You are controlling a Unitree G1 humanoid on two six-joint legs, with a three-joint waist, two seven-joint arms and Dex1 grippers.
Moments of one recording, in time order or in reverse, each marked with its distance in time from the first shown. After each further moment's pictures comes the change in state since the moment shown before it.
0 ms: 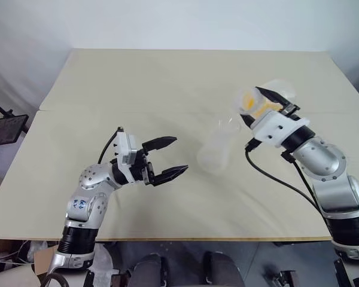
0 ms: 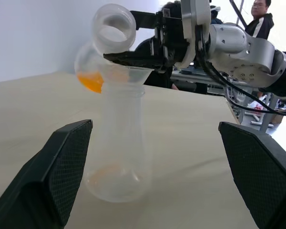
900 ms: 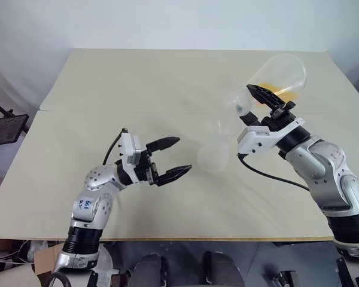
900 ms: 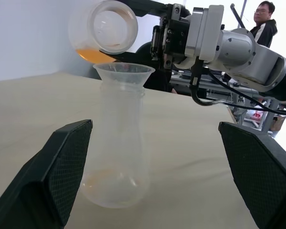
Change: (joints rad) left arm -0.001 -0.034 -0.024 0.020 0.004 -0.012 0.025; right arm -0.018 -0.026 0.050 0.033 -0.429 -0.215 -0.132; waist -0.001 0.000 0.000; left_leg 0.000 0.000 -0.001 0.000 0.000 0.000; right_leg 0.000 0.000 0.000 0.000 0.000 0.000
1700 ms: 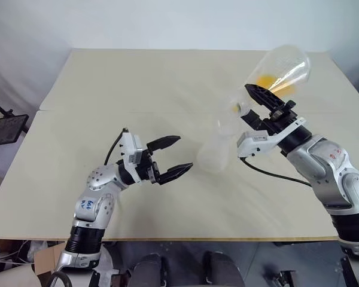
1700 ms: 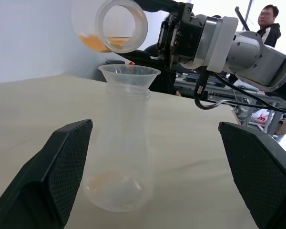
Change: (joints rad) left arm -0.004 -0.012 -0.005 0.009 0.005 -0.018 0.024; right arm -0.009 -0.038 -0.004 0.007 -0.119 -0.098 -0.078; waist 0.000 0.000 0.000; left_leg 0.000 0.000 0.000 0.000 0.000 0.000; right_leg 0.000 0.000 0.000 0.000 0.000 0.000
